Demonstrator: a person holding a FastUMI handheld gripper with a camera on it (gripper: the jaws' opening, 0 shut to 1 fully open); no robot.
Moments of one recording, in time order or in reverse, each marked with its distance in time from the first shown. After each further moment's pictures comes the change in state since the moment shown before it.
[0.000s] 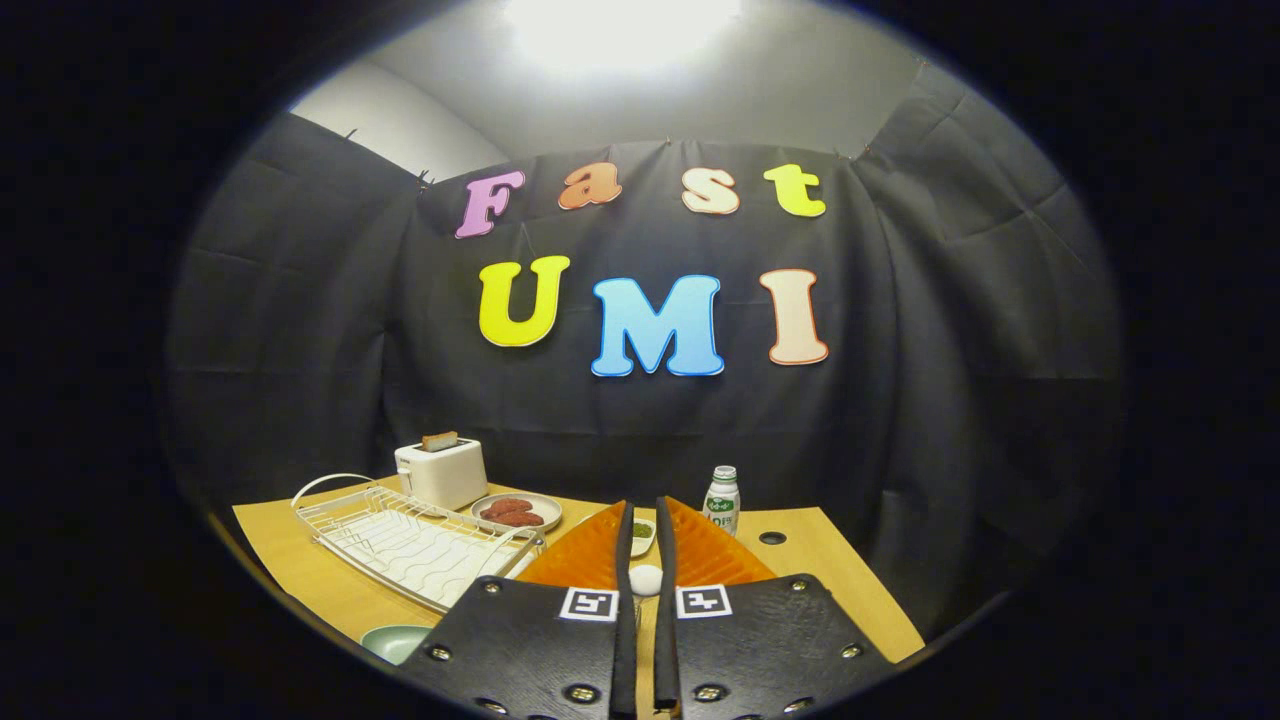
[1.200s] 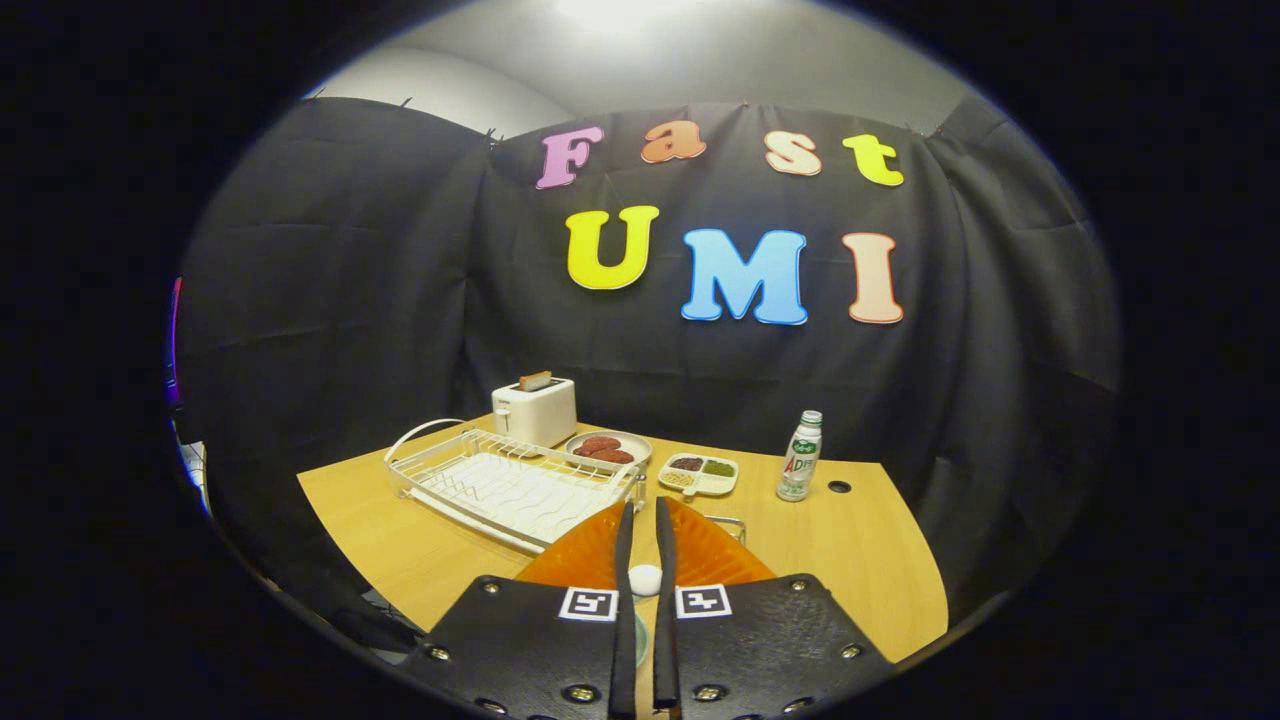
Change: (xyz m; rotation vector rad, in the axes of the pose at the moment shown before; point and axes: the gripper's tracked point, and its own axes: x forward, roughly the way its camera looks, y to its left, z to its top) arm -0.064 0.126 -0.036 -0.039 0.210 0.246
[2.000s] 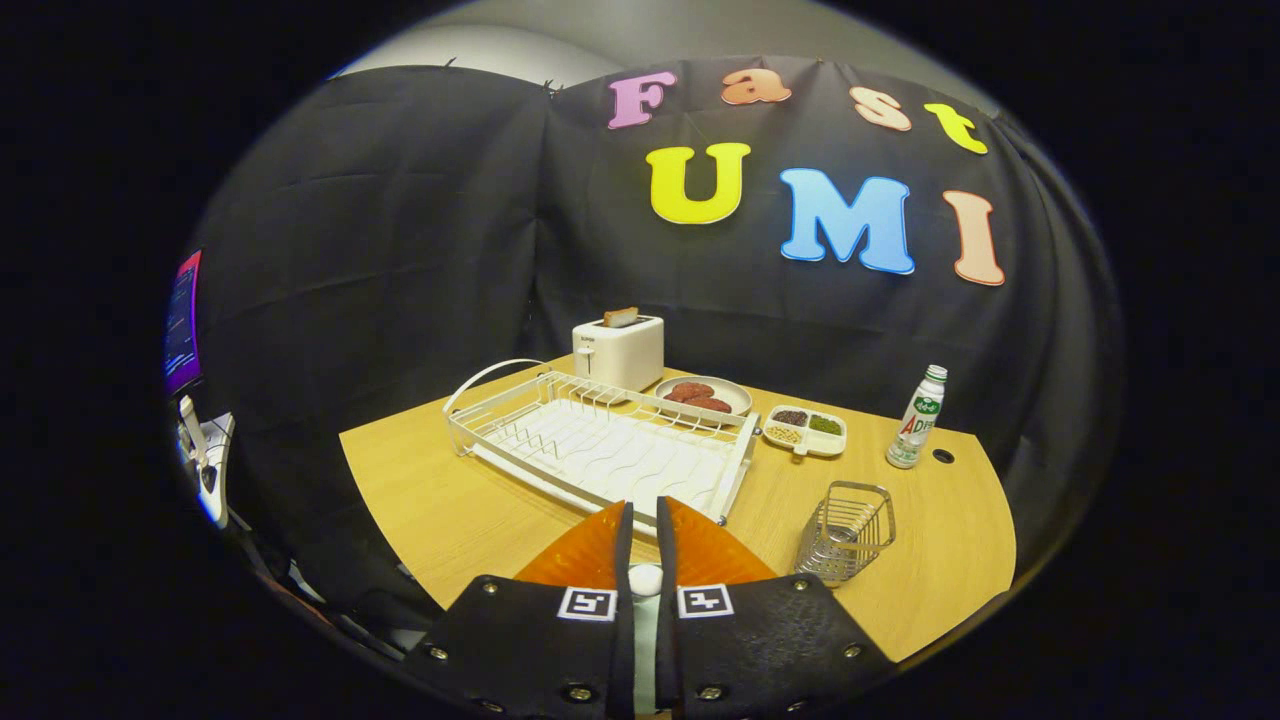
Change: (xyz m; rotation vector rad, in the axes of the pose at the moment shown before) arm 0.067 0.096 -0.053 -0.043 0.173 0.187
